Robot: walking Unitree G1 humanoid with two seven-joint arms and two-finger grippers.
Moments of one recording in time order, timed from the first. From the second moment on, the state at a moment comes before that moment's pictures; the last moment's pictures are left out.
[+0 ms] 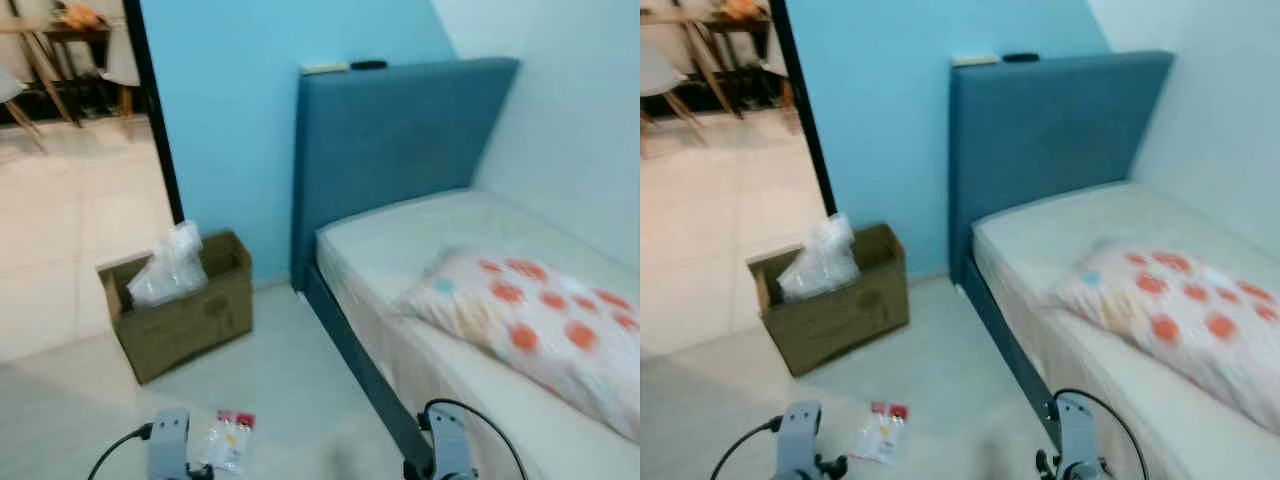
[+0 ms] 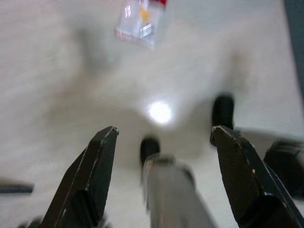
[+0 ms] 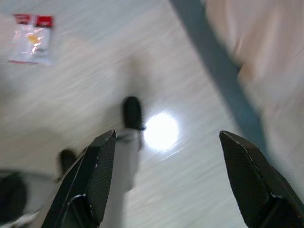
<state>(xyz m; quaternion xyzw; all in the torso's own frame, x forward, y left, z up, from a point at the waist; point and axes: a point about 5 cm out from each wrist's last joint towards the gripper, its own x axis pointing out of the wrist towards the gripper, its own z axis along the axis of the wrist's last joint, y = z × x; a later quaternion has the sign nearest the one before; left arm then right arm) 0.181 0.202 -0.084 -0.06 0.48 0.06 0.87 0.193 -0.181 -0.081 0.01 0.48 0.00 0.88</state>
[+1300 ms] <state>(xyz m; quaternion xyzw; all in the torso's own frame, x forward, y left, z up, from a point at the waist) 0.197 0.195 -0.076 -0.07 0.45 0.02 0.89 0.200 -0.186 -0.077 0.01 0.47 -0.01 0.88</state>
